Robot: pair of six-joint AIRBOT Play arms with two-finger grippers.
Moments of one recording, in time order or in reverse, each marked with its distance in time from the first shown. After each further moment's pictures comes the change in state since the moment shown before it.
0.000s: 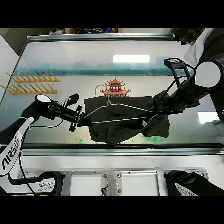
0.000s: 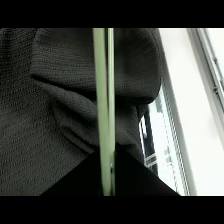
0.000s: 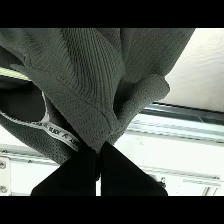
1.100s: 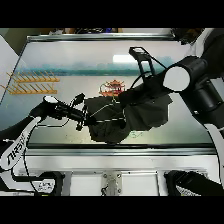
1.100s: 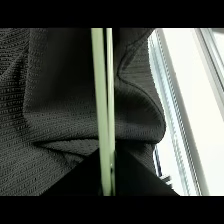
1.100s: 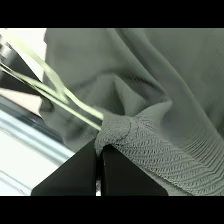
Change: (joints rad) left arm -0.061 -0.060 0.000 -0.100 0.053 0.048; right arm 0.191 -0.121 0.062 0.195 -0.431 -0.038
